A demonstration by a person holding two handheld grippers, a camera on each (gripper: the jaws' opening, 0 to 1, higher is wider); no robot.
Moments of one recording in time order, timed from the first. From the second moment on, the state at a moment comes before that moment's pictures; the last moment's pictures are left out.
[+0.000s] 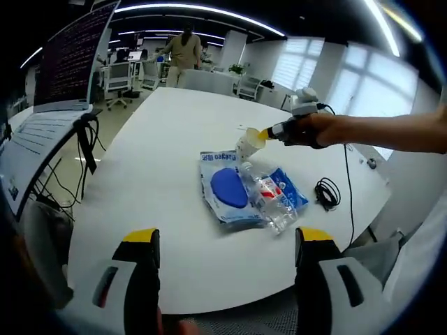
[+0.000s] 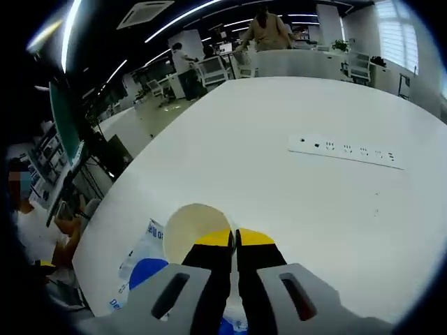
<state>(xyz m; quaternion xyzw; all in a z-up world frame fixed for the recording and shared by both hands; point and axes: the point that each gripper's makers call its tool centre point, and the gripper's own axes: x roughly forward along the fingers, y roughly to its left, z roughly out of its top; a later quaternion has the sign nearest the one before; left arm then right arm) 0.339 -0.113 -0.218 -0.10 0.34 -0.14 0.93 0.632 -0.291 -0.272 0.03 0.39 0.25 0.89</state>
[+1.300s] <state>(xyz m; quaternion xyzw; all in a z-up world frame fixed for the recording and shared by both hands) 0.340 -0.116 -0.215 -0.09 0.33 -0.14 0.93 0.650 -0.296 -0.244 -0.02 0.35 0.26 0.90</state>
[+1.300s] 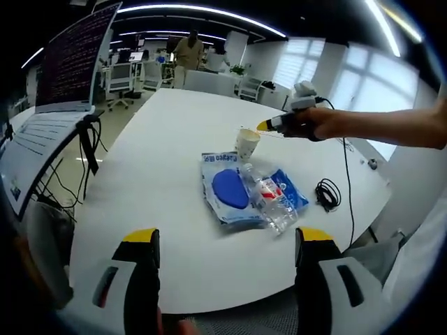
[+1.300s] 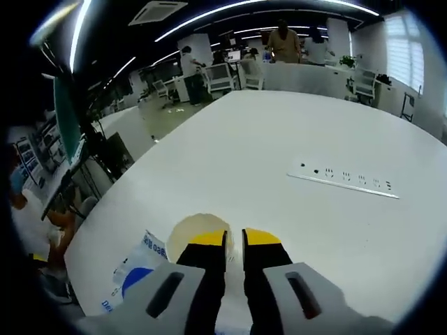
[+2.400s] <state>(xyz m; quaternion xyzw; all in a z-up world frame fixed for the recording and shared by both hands) 0.352 -0.176 -0.215 -0.06 0.34 -0.23 0.91 0.543 -0.429 -0.231 -0.07 0.32 0.23 0.92</state>
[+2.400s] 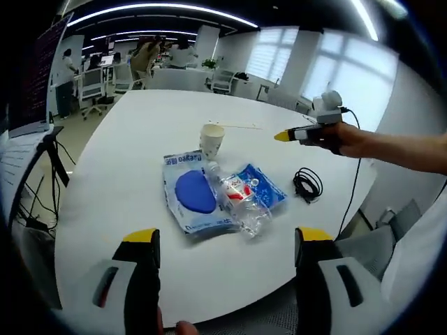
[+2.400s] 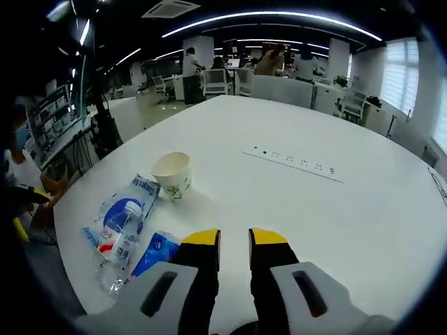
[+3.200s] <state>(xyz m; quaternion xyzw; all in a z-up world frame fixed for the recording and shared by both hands) 0.371 -0.211 -0.223 -0.03 0.36 -0.27 0.89 0.466 -0.484 -0.247 -0.05 0.32 0.22 0.92</state>
